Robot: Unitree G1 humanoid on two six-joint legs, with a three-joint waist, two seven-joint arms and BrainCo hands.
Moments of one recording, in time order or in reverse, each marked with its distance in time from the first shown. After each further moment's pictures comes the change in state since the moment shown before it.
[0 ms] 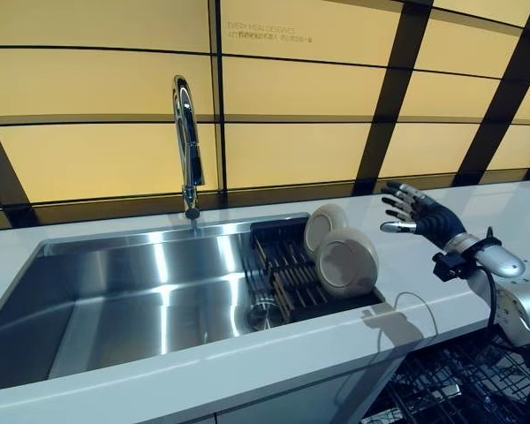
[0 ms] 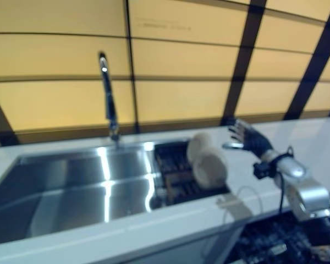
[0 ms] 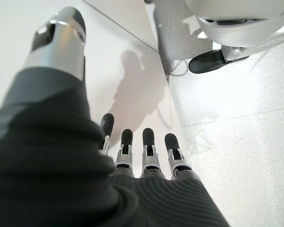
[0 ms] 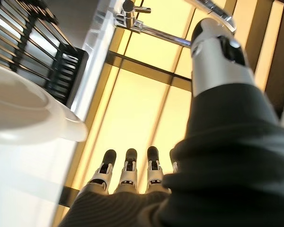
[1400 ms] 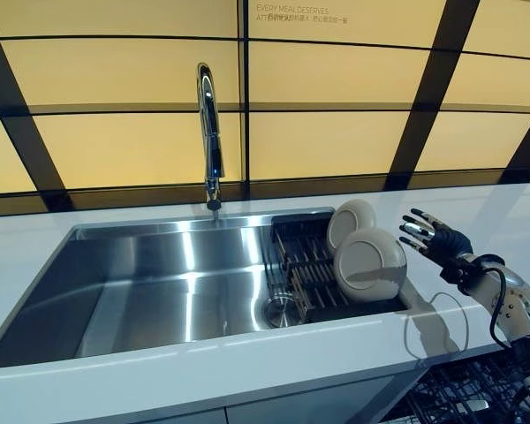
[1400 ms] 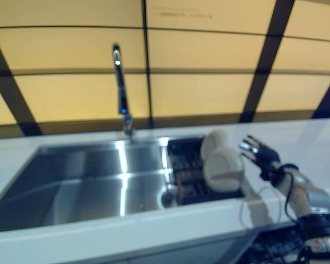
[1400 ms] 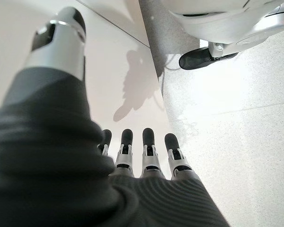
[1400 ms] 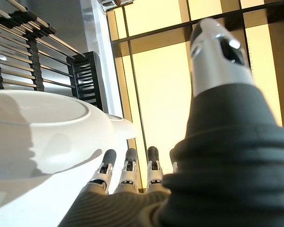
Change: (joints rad) left arm -0.011 0.008 -0.059 -0.014 -0.003 -0.007 0.000; right arm -0.030 0.018 -0.076 0.235 0.259 0.078 -0.058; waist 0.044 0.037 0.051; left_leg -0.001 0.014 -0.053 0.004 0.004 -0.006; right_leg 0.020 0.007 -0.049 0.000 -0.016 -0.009
